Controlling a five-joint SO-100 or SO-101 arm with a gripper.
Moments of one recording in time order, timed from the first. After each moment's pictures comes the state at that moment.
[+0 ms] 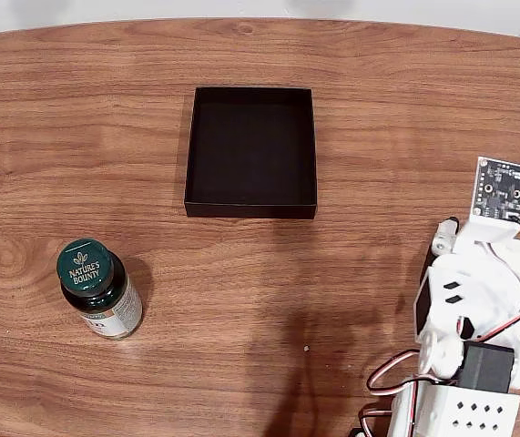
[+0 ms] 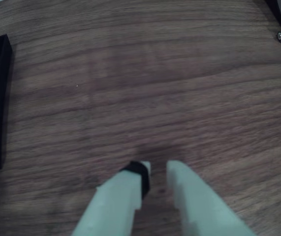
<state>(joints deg) 17.3 190.0 174.7 40.9 185.9</state>
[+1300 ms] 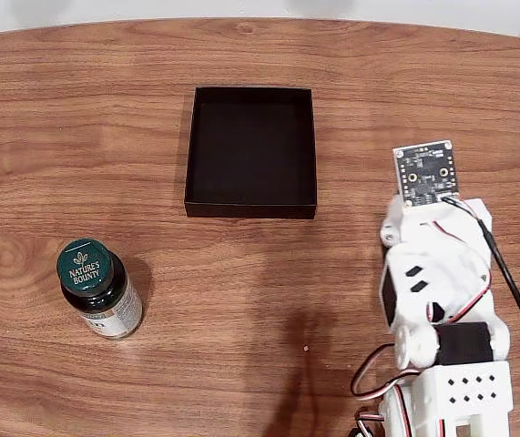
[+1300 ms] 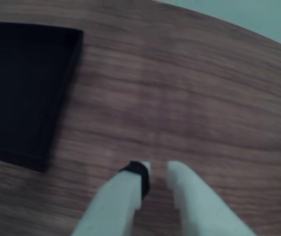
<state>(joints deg) 1.8 173.7 174.7 19.2 195.2</state>
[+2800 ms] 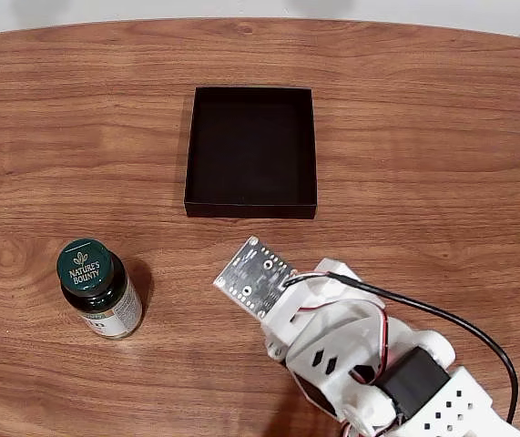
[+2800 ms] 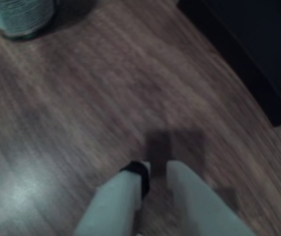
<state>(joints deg) -38.1 182.5 174.8 49.5 198.1</state>
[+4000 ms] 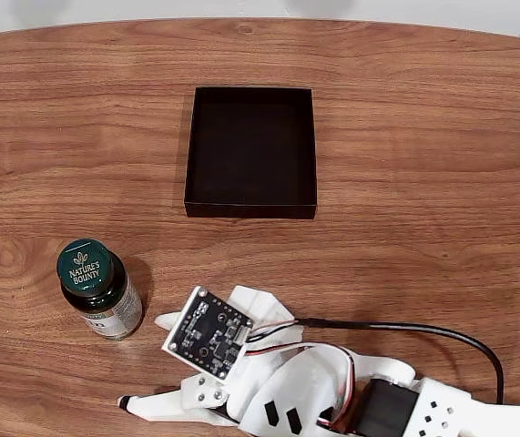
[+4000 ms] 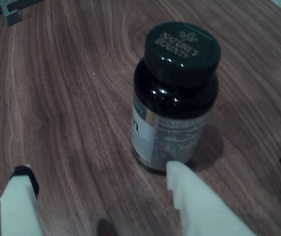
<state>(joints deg) -62.1 176.8 174.8 20.5 185.0</state>
